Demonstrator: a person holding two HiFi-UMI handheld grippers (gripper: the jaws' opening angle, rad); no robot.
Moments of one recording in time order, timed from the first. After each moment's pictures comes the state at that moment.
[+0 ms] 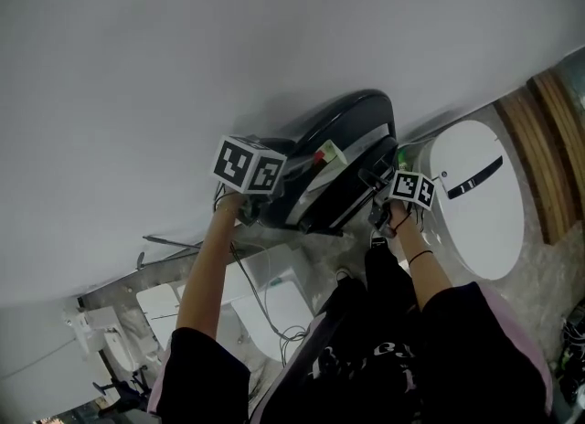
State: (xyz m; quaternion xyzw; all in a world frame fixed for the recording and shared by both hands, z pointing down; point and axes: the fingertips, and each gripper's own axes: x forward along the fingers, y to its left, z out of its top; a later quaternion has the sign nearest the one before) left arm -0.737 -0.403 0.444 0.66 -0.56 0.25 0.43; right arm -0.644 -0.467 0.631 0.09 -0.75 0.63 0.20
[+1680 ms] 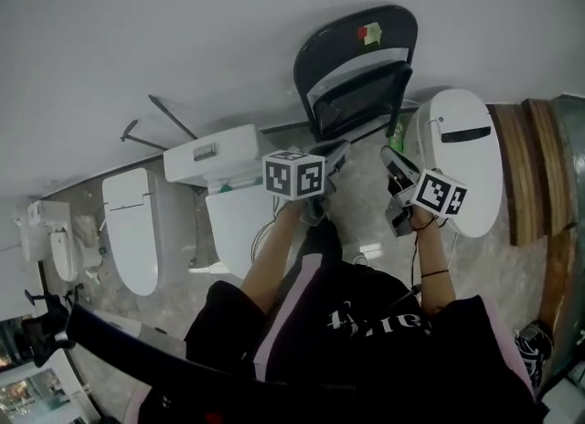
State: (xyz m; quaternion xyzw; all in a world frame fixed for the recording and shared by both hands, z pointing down) left arm -0.478 -0.169 0.435 0.60 -0.70 -0.10 0.38; right arm -0.427 -0.228 0.436 -0.01 -0.89 0.42 0.18
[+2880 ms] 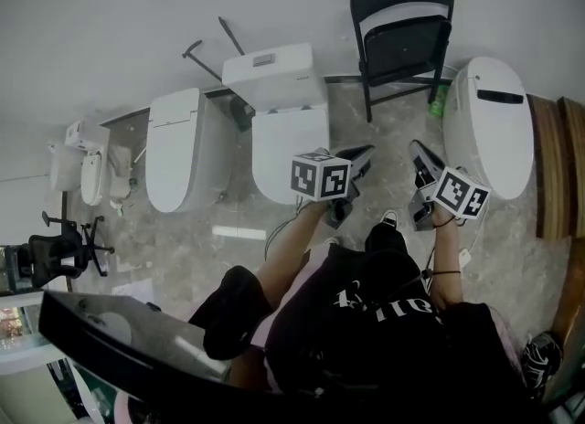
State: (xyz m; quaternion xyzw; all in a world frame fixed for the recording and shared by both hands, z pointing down) left arm -0.224 0.030 0.435 0.56 -0.73 -0.10 0.39; right arm -0.204 -0.055 0.436 -0.04 -0.91 0.38 0.19
